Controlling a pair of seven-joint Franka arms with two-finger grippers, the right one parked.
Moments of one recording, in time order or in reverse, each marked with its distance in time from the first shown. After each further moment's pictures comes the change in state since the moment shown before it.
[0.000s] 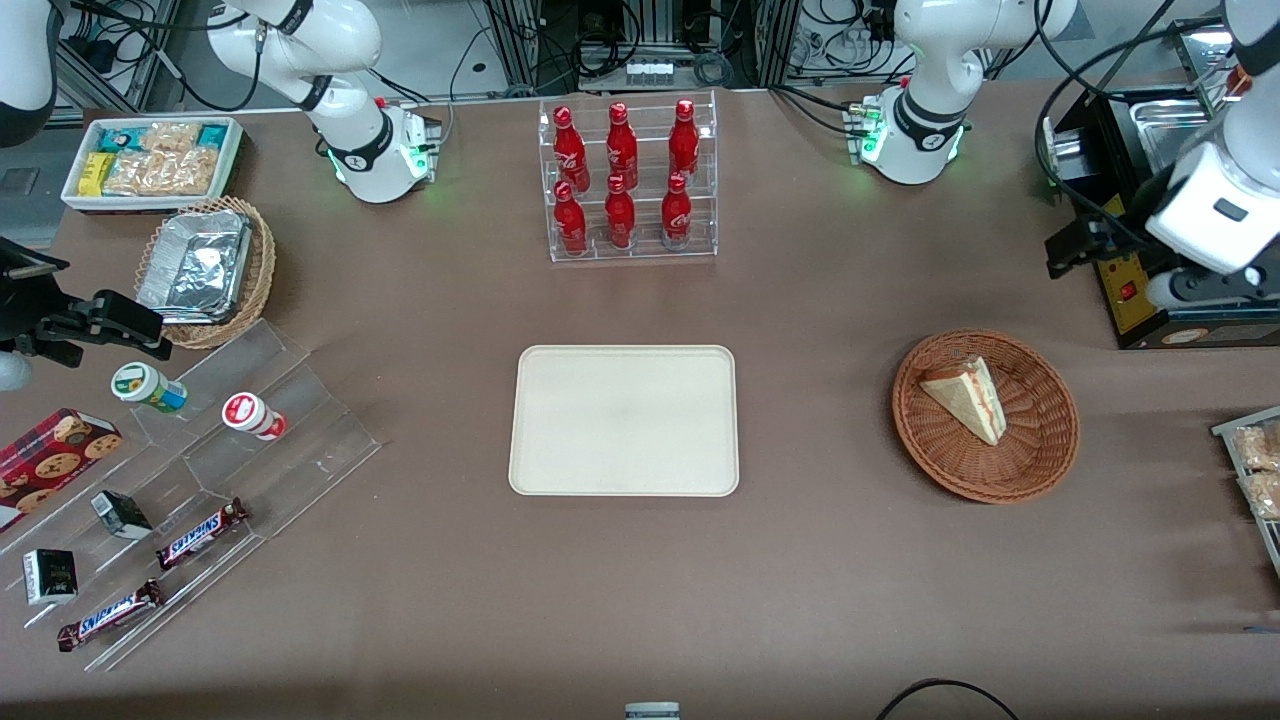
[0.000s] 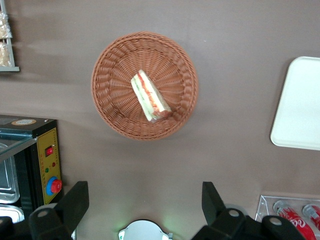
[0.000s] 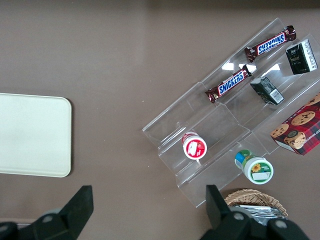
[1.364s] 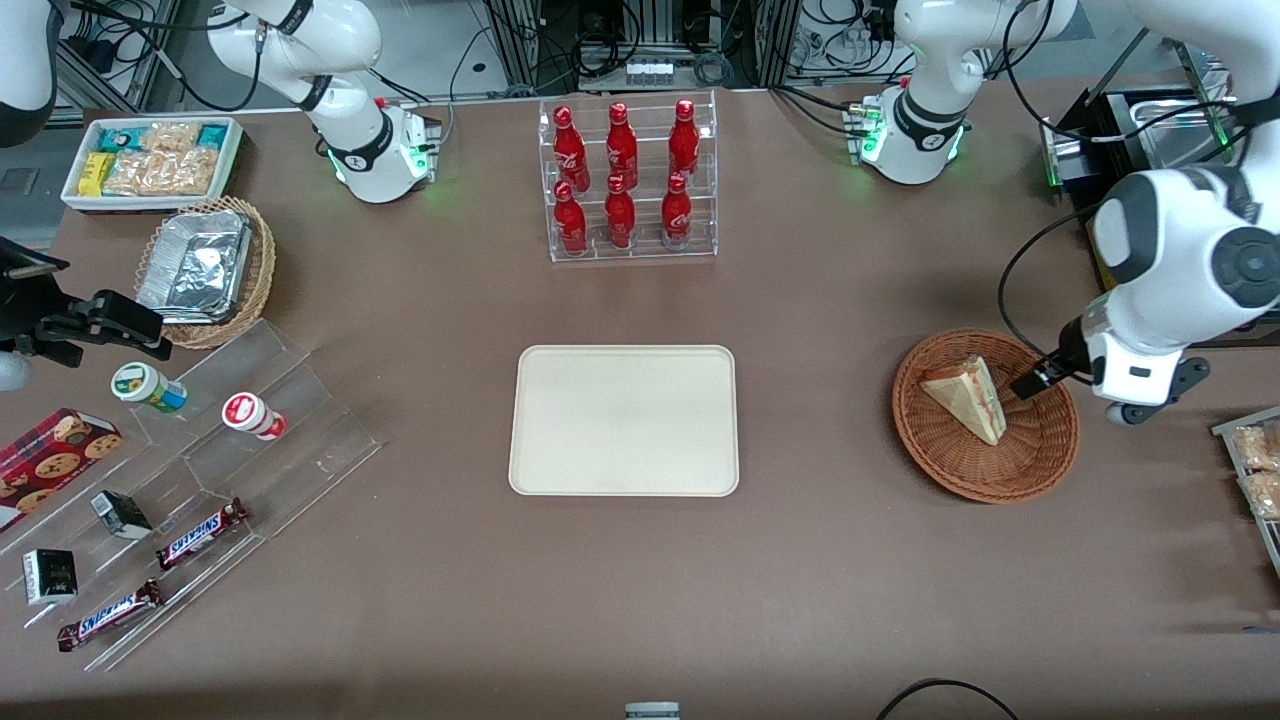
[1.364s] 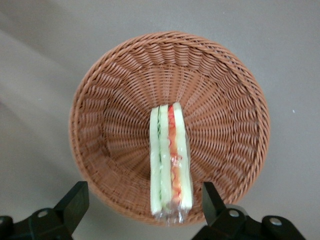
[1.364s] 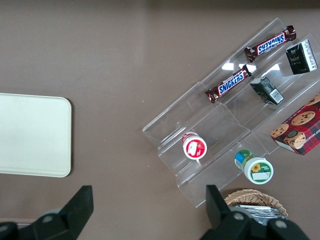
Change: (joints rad) arm 0.008 0.107 0.104 -0.597 -0.002 0.784 -0.404
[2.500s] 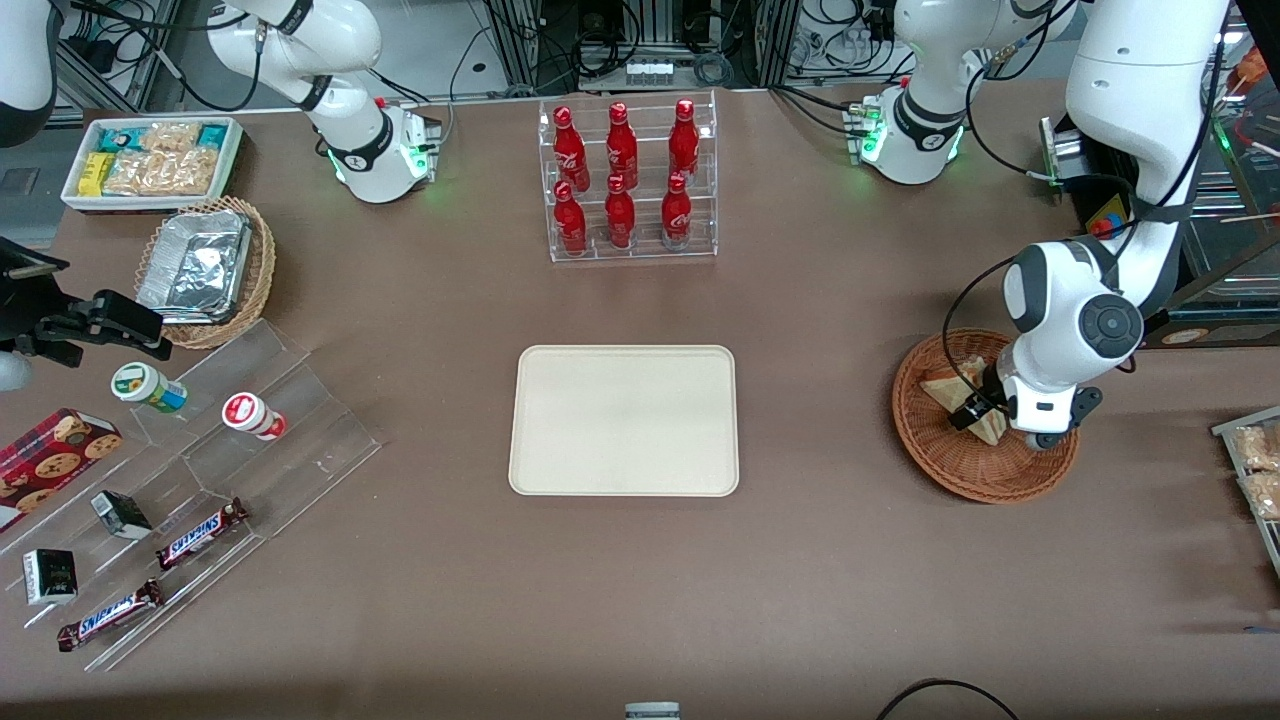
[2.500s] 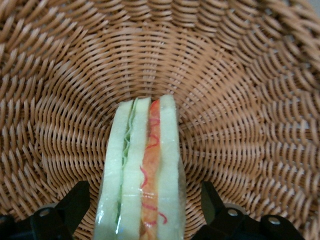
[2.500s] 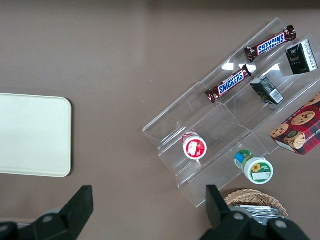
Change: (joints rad) arm -0.030 0.235 -0.010 -0.070 -0.031 0.282 -0.111
